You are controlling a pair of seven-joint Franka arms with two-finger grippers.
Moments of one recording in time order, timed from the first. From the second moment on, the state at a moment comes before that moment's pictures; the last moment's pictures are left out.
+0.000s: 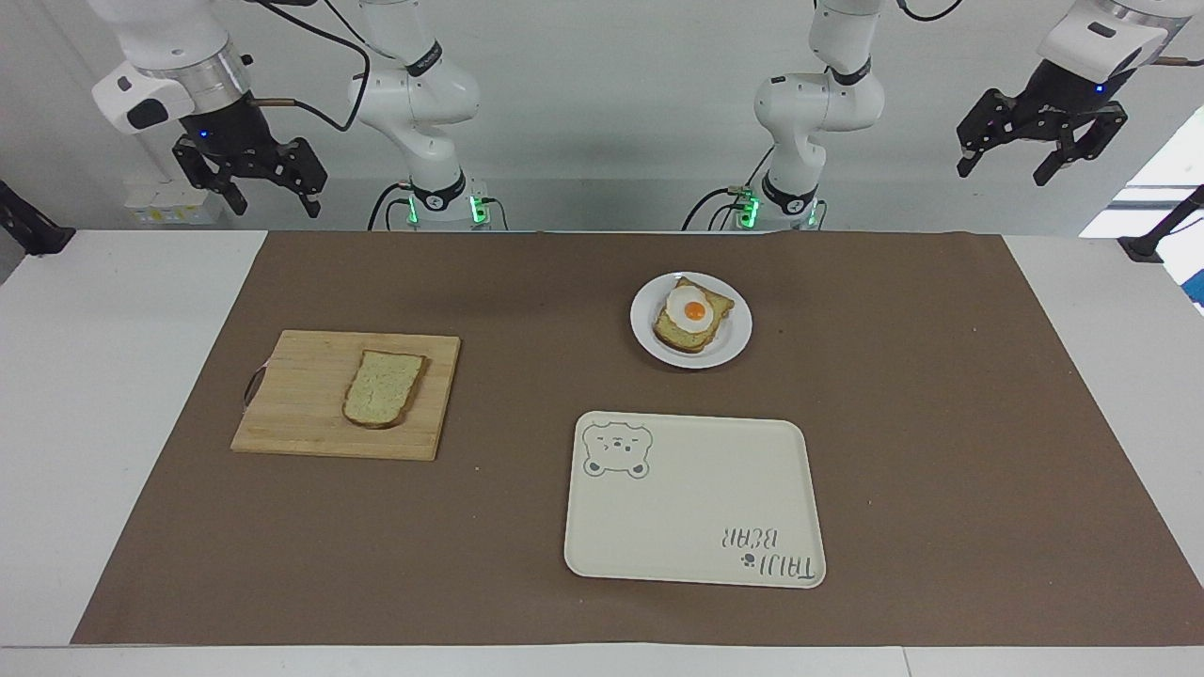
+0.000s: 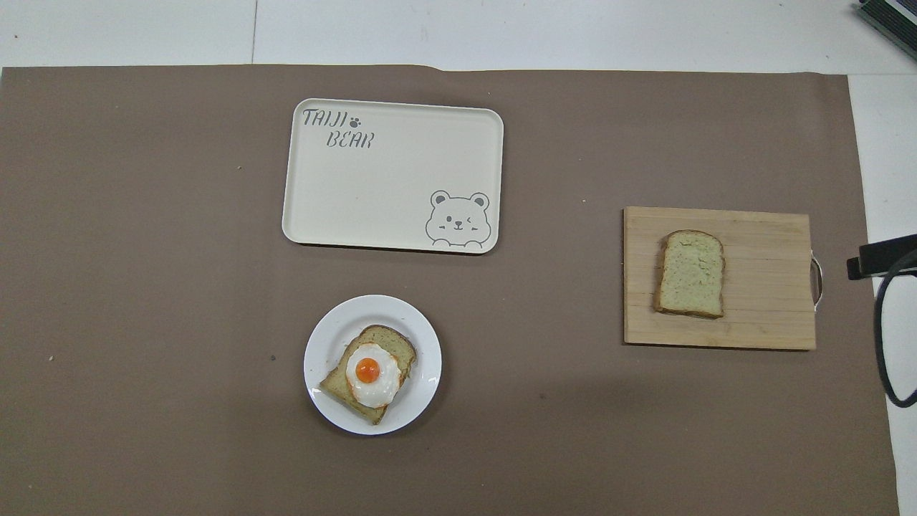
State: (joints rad) left arm -0.08 -0.05 0.09 -1.37 -0.02 1.28 0.20; right arm 0.08 -0.09 -0.15 -1.57 -0.02 1.46 -0.01
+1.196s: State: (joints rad) left arm -0.08 -0.07 0.09 -1.38 -0.02 1.28 0.20; right arm 0.08 -0.09 -0.15 -1.57 -0.02 1.46 -0.01
